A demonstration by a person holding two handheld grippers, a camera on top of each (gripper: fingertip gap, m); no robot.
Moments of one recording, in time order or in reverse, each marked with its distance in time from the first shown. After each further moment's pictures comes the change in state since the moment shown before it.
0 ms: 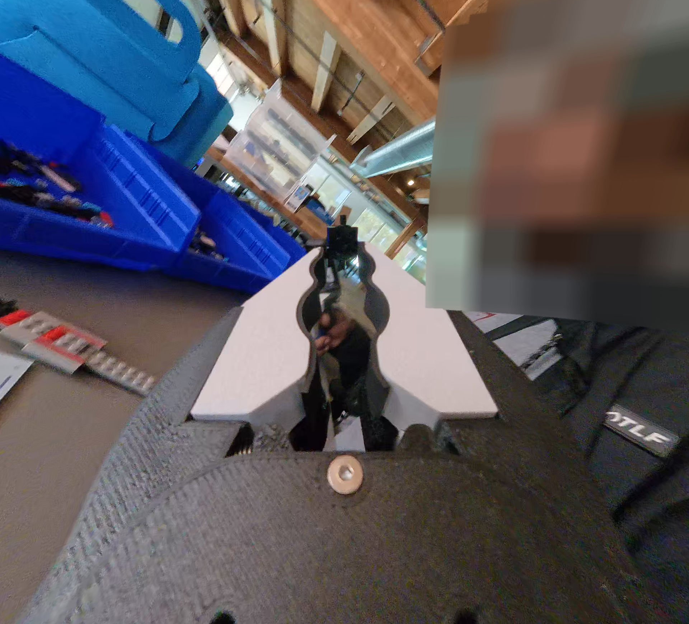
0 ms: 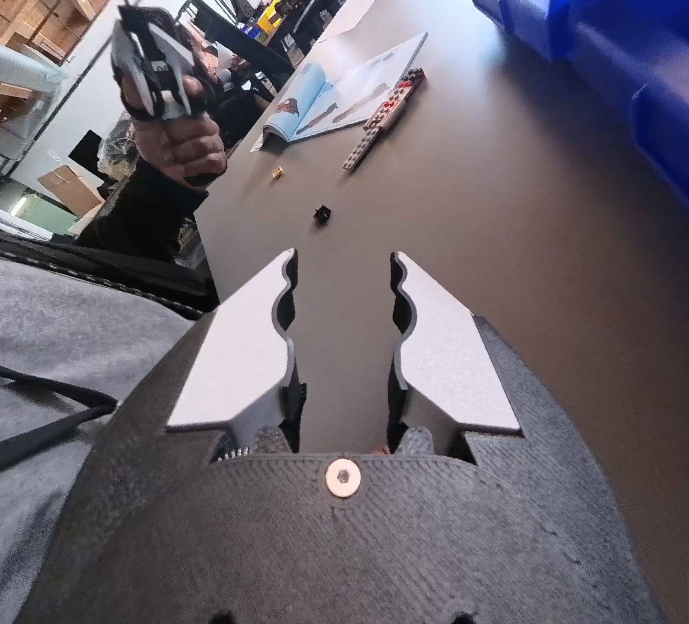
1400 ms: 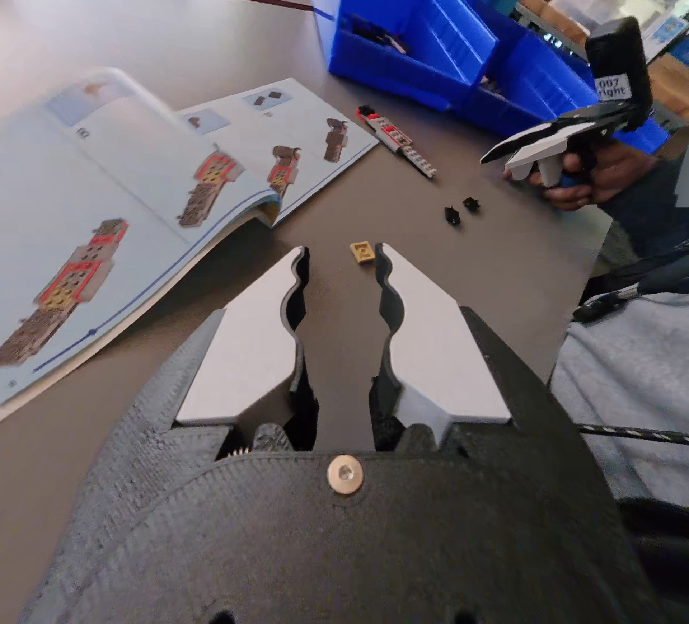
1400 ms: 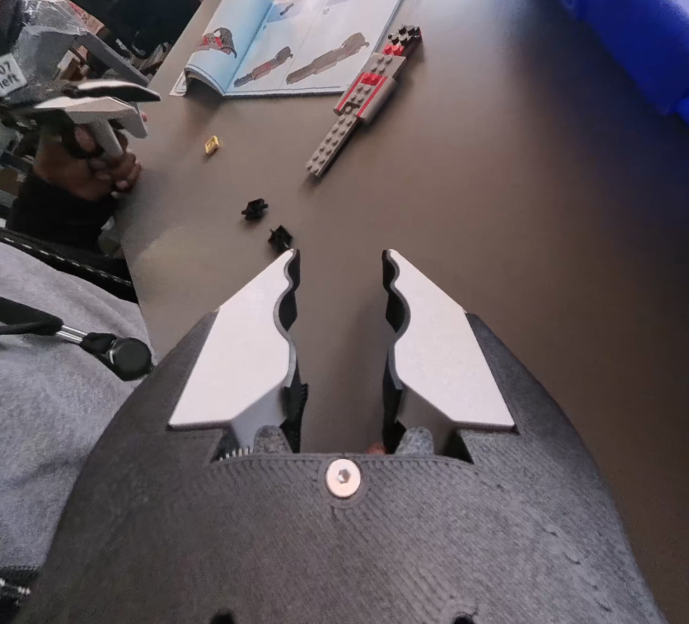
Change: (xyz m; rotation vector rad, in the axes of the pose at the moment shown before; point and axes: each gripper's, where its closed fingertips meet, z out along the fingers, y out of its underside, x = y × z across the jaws) left arm -0.064 0.057 -0.186 -0.278 -0.845 0.312; right arm 0.015 -0.003 0.080 -0.214 0.144 -0.081
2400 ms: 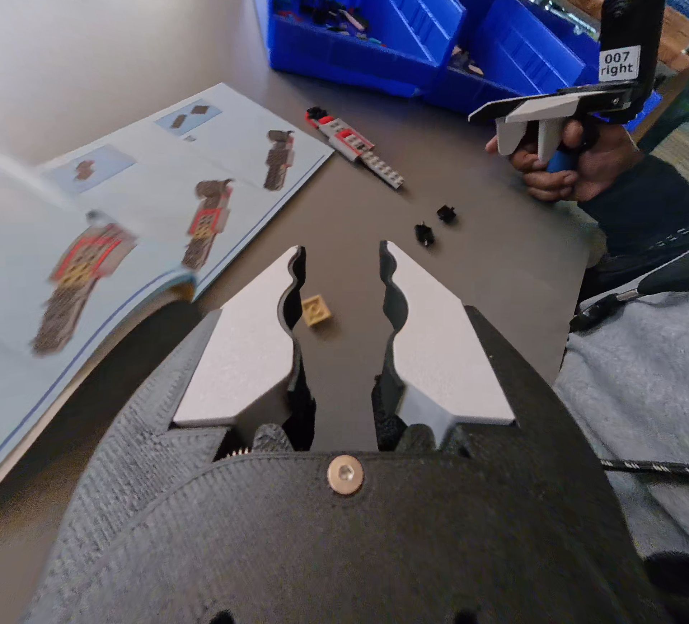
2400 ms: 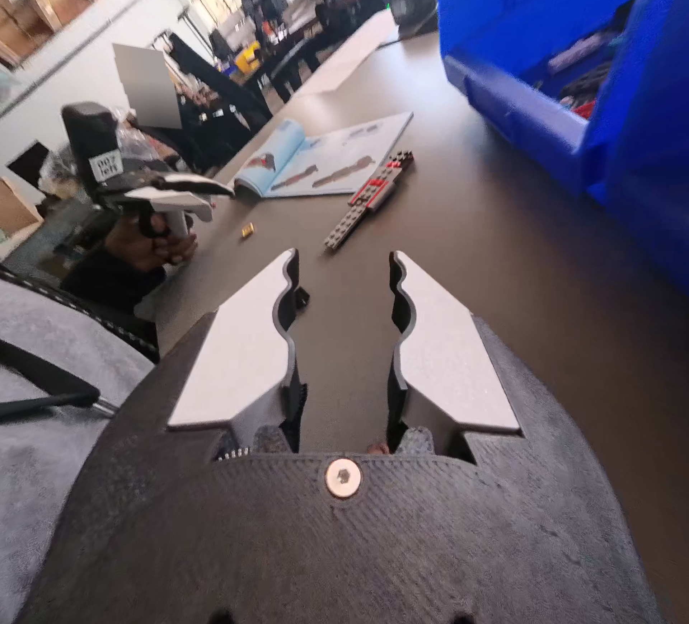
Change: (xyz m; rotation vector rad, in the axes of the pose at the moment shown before) left arm 0.038 -0.012 0.057 -0.072 0.073 0.081; right arm -0.006 -0.036 -0.025 0.315 -0.044 -0.010
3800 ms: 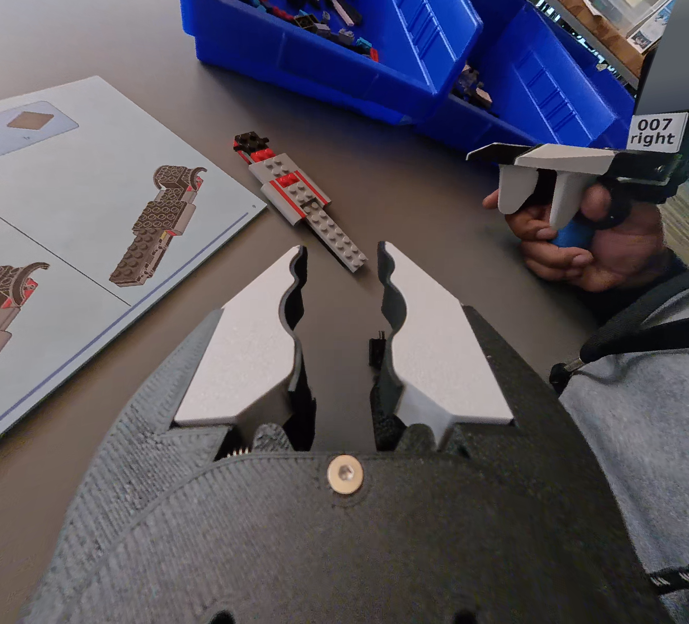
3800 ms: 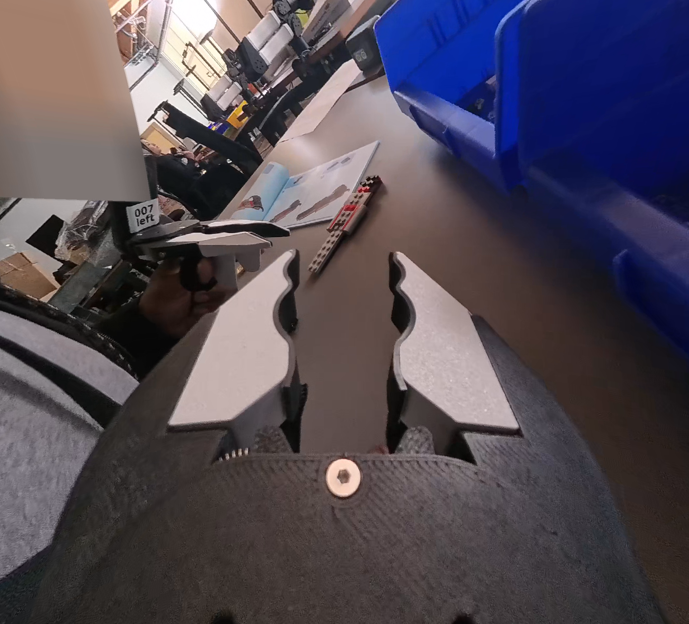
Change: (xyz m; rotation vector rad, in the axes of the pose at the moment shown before) left arm 0.040 -0.020 0.120 -0.024 -0.018 -0.132; right arm 0.022 -0.013 -0.009 0.104 0.042 0.127
